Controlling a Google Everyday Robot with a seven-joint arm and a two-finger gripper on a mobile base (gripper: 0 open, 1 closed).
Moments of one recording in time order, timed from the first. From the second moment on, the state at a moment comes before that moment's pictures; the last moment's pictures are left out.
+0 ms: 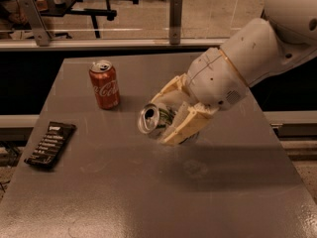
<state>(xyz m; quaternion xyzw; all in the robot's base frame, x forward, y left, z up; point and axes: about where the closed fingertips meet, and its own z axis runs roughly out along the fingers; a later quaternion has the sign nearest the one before) 0.404 -0.012 0.929 -0.74 0.54 0.28 0.29</state>
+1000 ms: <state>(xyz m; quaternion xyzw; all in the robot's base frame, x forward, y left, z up) 0.440 -0.024 0.924 -0.58 0.58 0.39 0.41</state>
